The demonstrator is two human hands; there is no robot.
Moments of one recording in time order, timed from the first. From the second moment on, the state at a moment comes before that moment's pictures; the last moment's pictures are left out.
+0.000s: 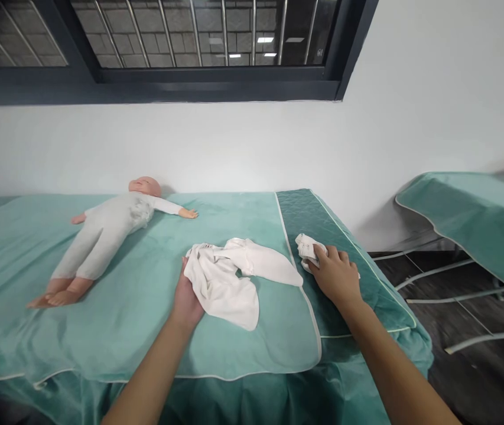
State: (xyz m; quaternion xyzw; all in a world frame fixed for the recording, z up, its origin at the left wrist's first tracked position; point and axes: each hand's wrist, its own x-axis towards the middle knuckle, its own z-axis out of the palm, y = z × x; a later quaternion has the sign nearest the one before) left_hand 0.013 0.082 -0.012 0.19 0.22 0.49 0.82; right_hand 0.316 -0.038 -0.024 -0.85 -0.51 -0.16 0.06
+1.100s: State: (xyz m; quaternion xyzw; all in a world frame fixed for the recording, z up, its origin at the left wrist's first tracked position) left_hand -0.097 0.091 0.187 0.82 0.41 0.40 -0.07; right_hand 0.171 0.012 0.213 -0.65 -0.74 -0.03 0.18
